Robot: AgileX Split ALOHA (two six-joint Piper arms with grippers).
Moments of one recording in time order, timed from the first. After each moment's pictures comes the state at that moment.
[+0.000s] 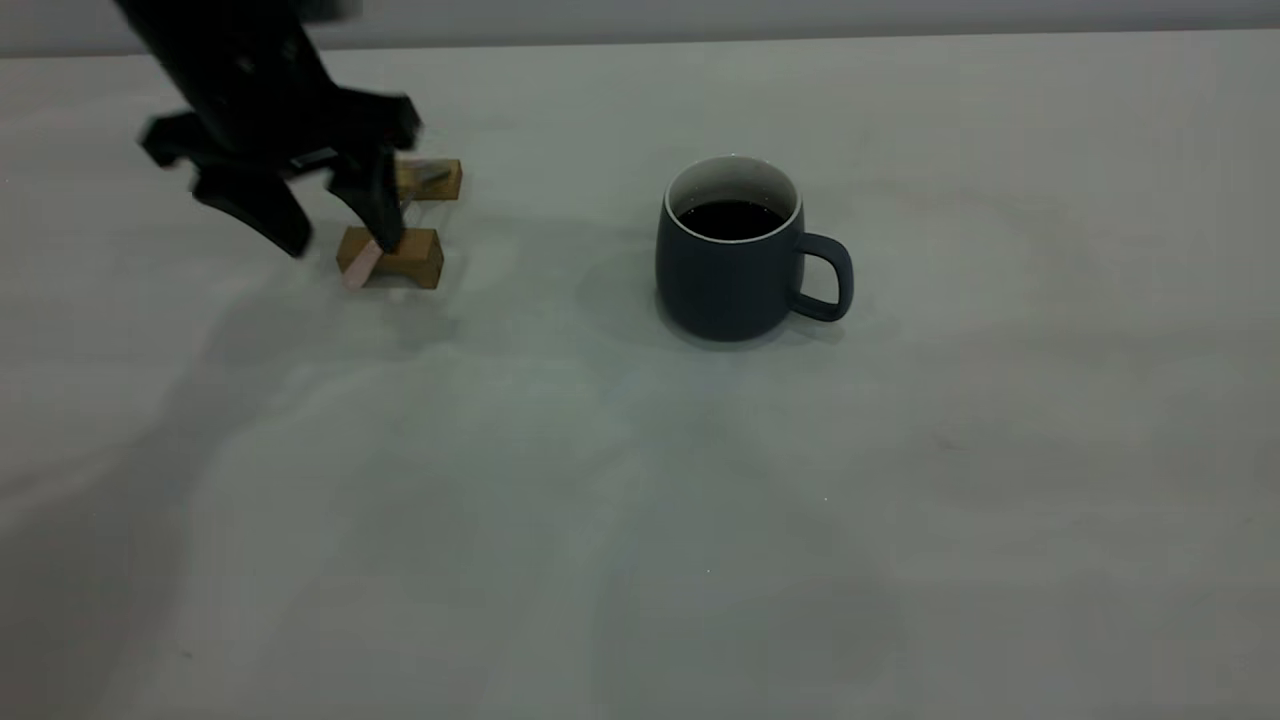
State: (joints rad) left arm -0.22 2.26 -1.37 -0.18 0.50 0.02; right arm -0.03 0.02 -0.47 0.03 1.14 -0.06
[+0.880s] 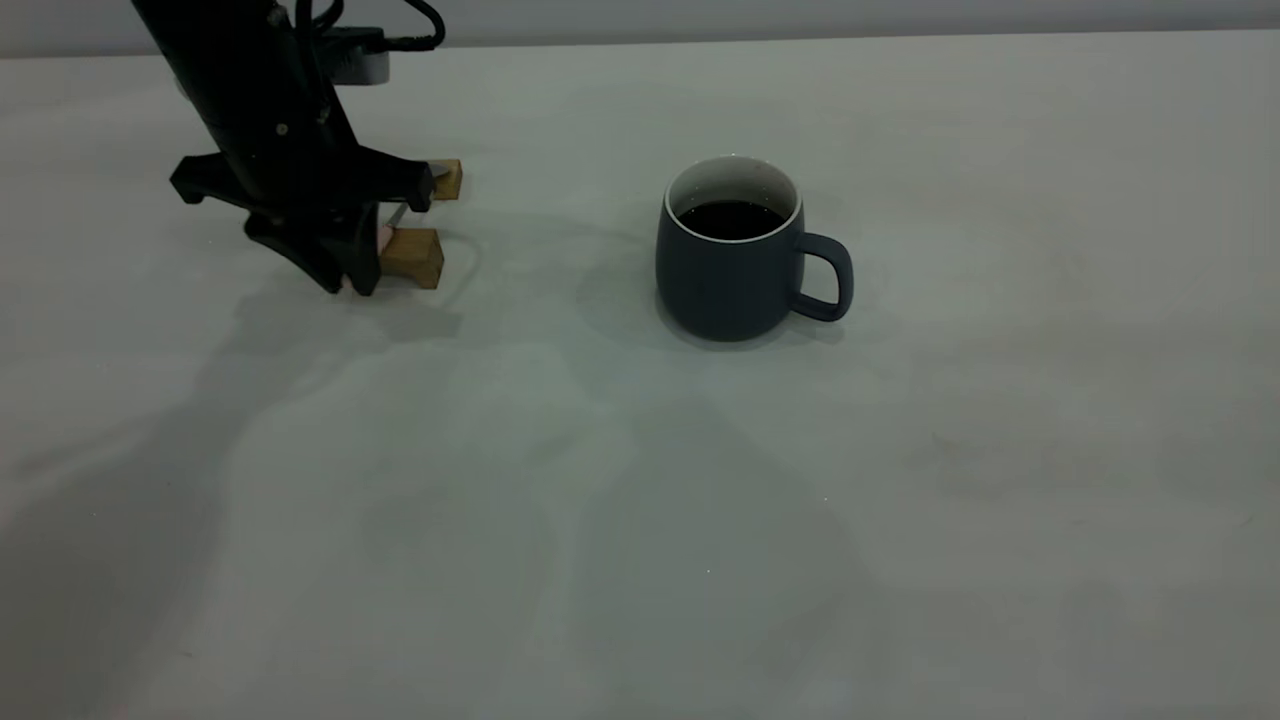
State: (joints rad) left arm -0.22 2.36 -1.42 -0.07 0.47 -0.03; right arm -0.03 0.02 -0.47 0.03 1.14 -0.06
